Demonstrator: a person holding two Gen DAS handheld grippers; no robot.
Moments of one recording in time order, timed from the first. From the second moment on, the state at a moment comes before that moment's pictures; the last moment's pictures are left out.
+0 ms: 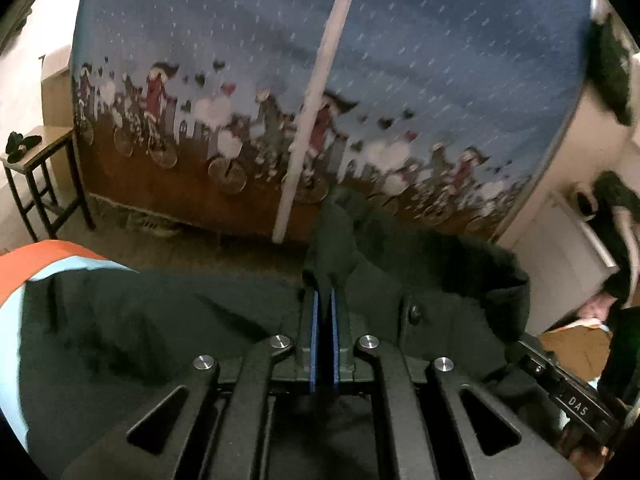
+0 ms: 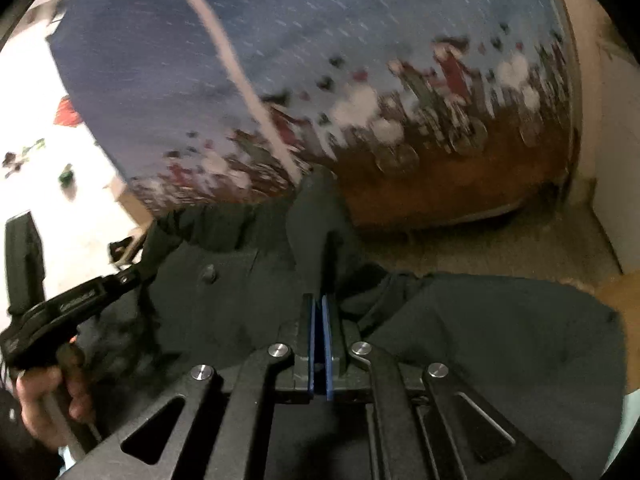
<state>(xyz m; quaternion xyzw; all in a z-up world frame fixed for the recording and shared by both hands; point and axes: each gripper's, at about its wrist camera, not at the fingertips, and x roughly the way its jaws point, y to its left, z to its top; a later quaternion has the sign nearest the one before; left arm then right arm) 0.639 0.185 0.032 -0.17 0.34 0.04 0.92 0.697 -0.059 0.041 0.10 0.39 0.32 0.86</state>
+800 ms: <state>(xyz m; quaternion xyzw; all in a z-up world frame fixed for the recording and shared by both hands) 0.495 0.168 0.011 -0.13 0.36 0.00 0.92 0.522 -0.004 -0.011 -0.45 0.19 0.38 0.78</state>
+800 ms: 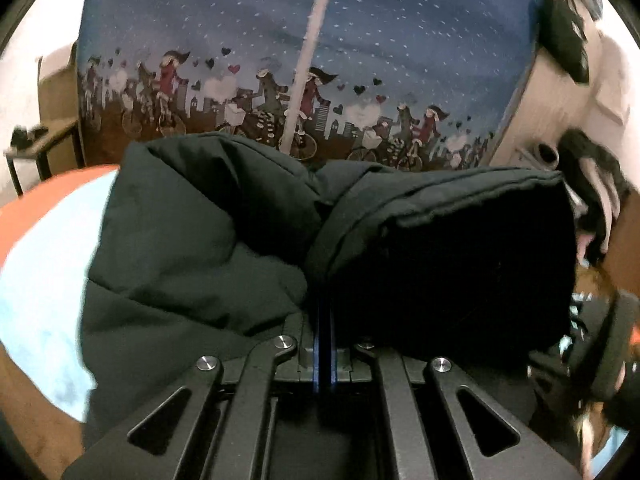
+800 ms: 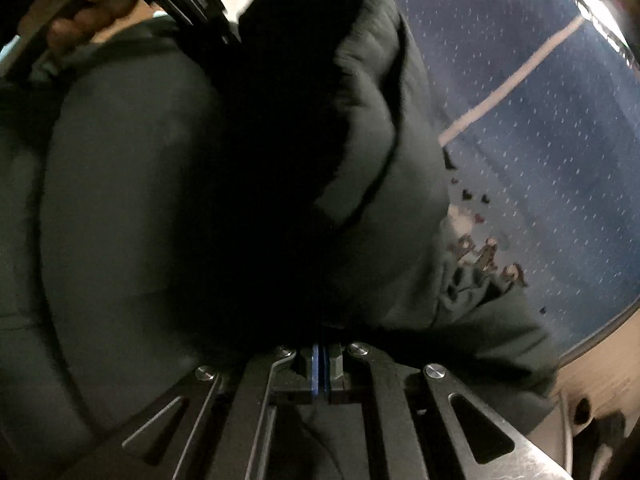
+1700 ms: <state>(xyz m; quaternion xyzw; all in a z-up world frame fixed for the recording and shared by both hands) 0.631 0.163 -0.005 -0.16 0.38 0.01 0.91 0.527 -0.020 -0.030 -0.38 0.20 0.40 0.81</state>
